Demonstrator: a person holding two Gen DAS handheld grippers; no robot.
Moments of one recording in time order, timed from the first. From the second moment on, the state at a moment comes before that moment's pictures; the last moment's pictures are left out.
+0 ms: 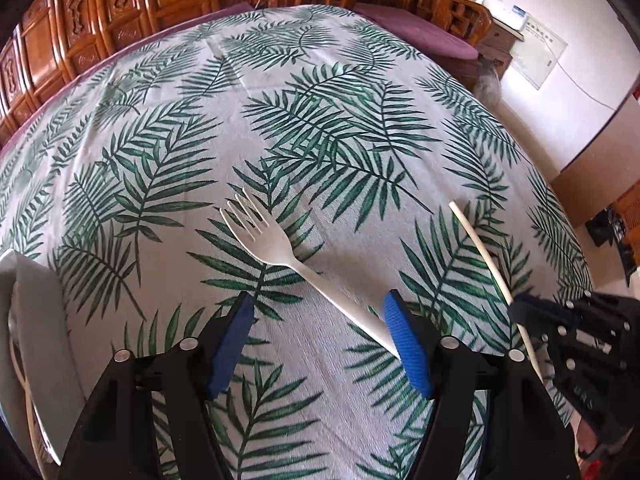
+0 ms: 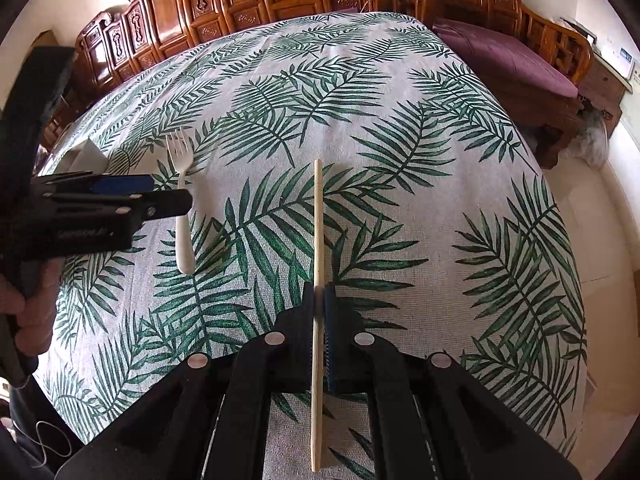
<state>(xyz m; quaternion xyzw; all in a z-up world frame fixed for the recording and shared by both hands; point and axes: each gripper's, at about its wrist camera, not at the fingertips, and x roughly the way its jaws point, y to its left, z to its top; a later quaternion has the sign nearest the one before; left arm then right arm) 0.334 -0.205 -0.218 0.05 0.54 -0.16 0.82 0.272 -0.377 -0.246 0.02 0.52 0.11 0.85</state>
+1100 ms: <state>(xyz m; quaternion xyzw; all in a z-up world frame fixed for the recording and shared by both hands) 0.316 -0.174 -0.182 0.07 0.51 -0.16 0.84 0.267 -0.366 -0.217 0.02 0.50 0.10 0.86</state>
